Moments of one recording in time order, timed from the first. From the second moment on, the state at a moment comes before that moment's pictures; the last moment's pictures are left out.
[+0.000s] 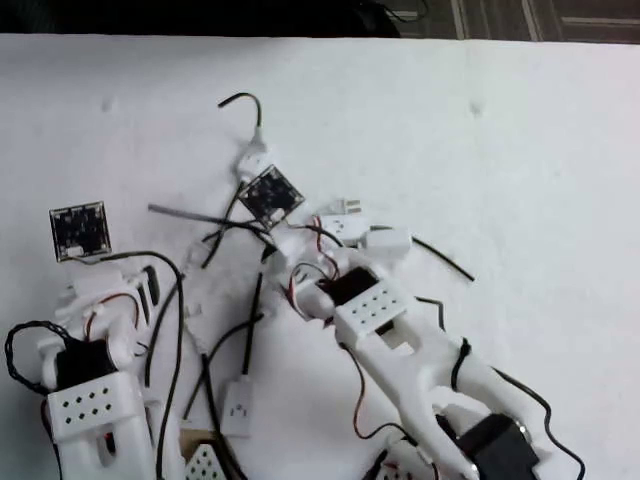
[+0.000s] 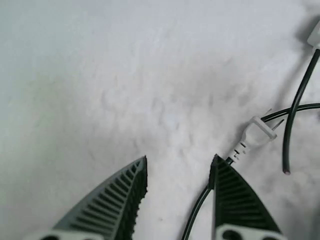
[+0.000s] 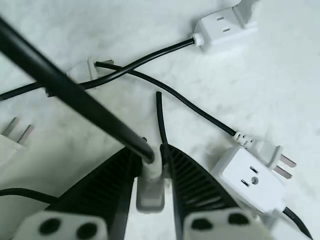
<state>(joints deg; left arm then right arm) -23.6 -68.9 76.9 49.9 -6.1 -37.7 -21.1 50.5 25.5 11.7</state>
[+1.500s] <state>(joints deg) -8.7 -69.0 58.7 64.0 -1.1 -38.3 -30.1 54.0 27.3 10.4</state>
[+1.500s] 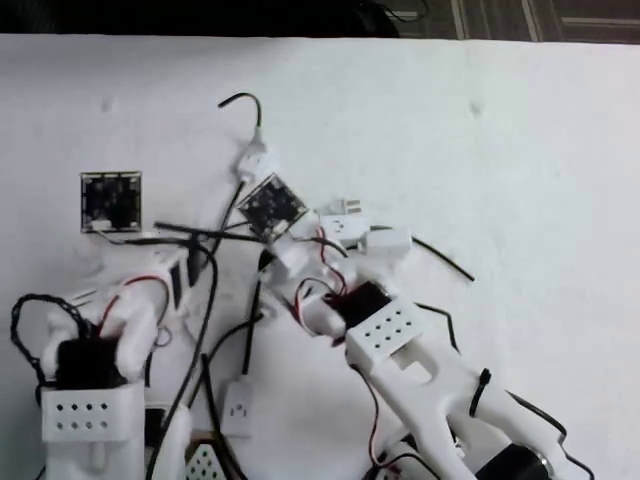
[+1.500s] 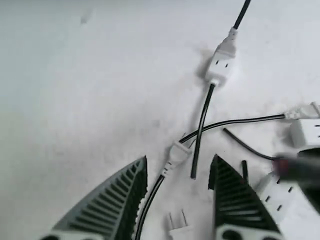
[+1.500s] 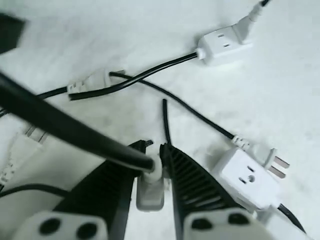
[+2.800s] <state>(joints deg) 7.5 -69.1 68.4 40.8 4.4 -43.3 -39.3 58.1 30.0 5.3</state>
